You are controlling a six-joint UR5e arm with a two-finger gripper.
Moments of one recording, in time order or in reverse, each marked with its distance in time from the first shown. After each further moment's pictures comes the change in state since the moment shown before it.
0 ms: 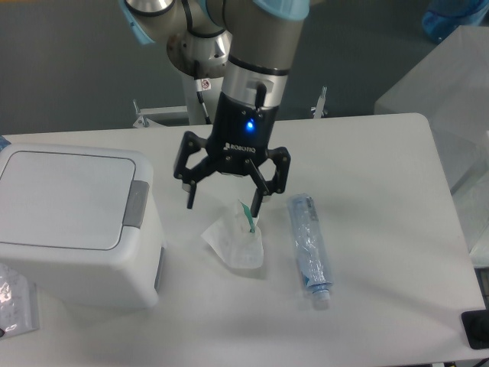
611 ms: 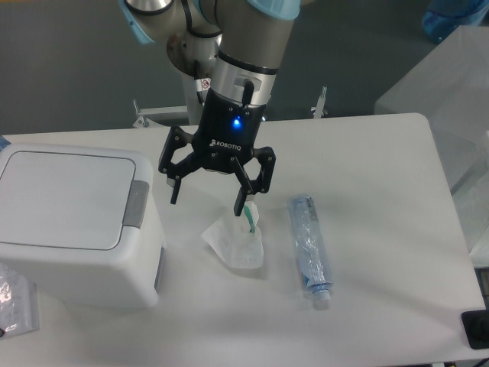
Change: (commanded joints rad) arm 0.000 0.000 -0.031 0.002 0.003 -0.031
